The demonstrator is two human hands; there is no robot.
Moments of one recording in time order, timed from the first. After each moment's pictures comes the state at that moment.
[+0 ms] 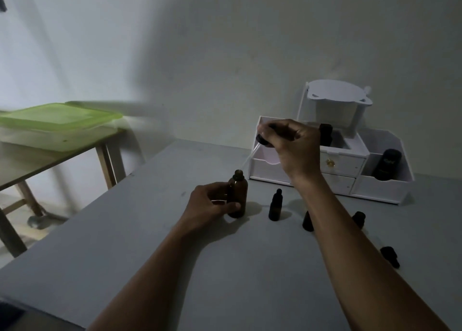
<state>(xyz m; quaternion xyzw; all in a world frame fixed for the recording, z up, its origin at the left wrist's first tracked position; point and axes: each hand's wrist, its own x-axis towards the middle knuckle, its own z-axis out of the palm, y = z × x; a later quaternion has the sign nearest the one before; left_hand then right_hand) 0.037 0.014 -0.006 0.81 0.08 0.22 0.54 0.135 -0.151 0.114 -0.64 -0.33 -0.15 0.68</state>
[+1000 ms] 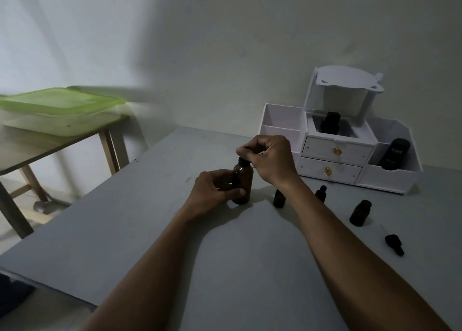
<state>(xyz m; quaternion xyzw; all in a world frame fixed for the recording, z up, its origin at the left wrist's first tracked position) 0.034 0.013 -0.004 0.83 0.09 0.22 0.51 0.135 -0.118 0.064 -0.75 -0.40 -0.12 0.52</state>
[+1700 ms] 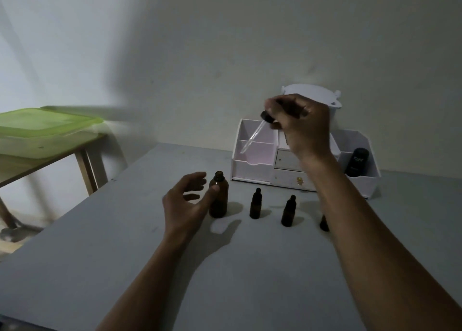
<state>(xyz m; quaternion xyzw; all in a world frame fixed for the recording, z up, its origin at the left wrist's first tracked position) 0.016 -0.018 0.009 0.76 0.12 0.42 0.48 0.131 -0.194 0.164 -0.63 -0.35 -0.20 0.66</state>
